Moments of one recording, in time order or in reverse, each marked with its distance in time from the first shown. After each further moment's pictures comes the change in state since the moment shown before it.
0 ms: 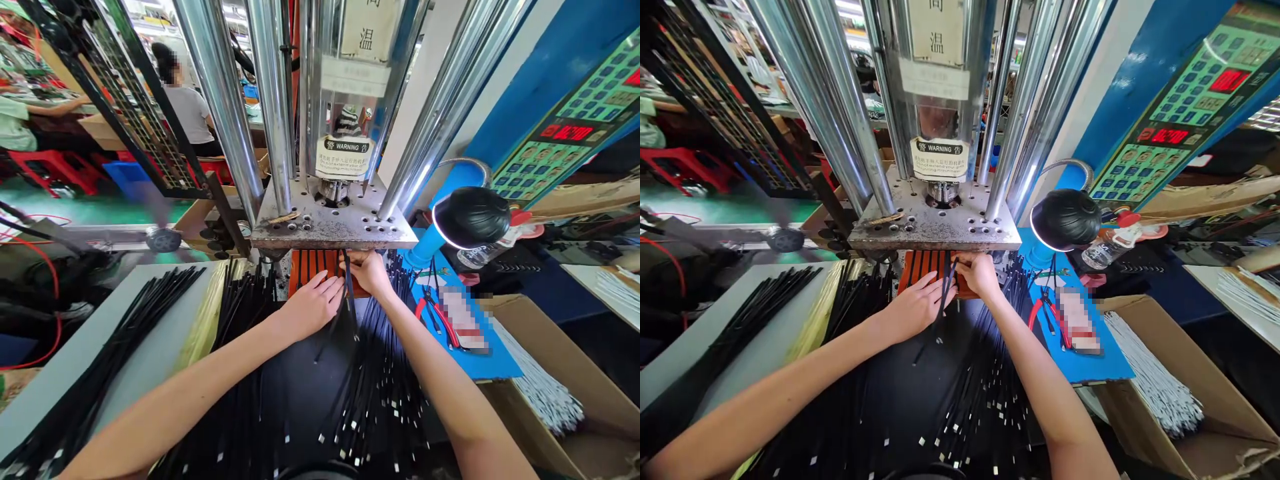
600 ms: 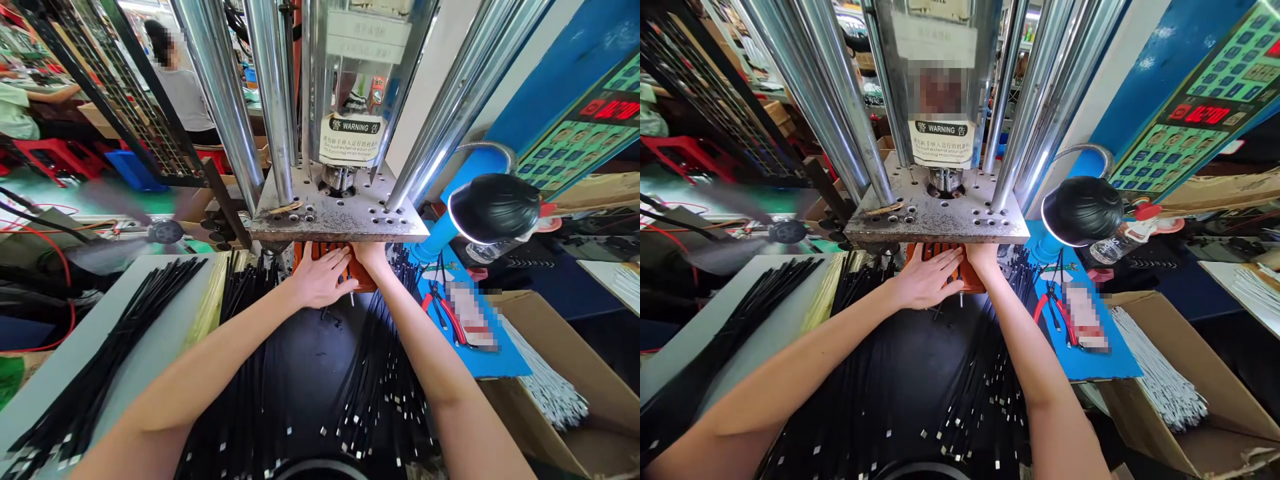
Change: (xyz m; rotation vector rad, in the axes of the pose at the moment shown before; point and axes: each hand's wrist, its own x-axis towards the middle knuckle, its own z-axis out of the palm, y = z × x) left_hand 0.035 -0.020 -0.012 -0.279 -0.158 -0.308; right_hand 0.049 0.008 0.011 -0.440 0.175 0.084
